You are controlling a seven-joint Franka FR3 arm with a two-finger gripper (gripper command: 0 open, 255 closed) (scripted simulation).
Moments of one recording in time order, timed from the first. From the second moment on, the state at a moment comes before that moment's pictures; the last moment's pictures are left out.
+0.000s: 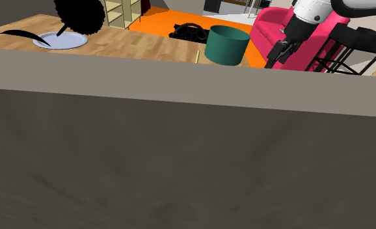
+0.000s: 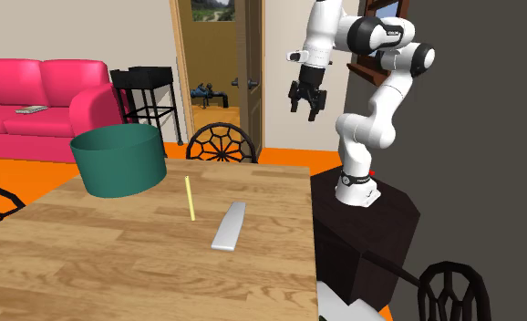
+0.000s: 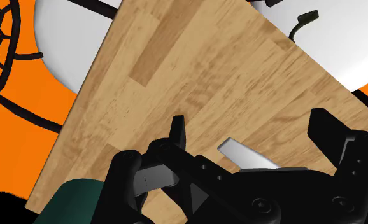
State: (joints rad) arm 0.02 -0.83 0.00 -2.40 -0.10 1.69 0.02
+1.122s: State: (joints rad) arm 0.13 -0.27 -0.16 -2.22 -0.08 2.03 -0.41
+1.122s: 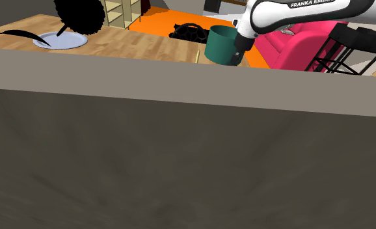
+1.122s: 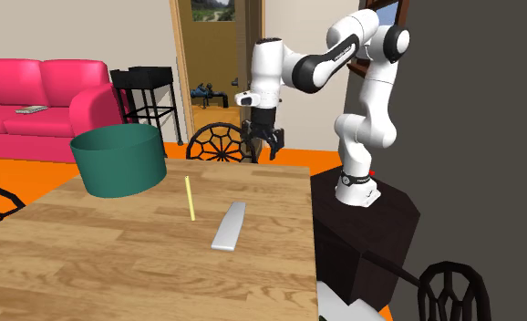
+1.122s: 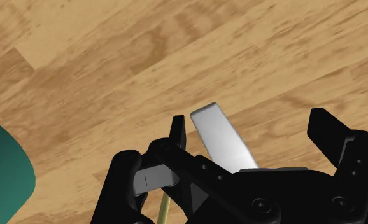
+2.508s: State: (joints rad) arm 0.17 0.36 -0.12 -1.82 0.06 2.18 -0.84
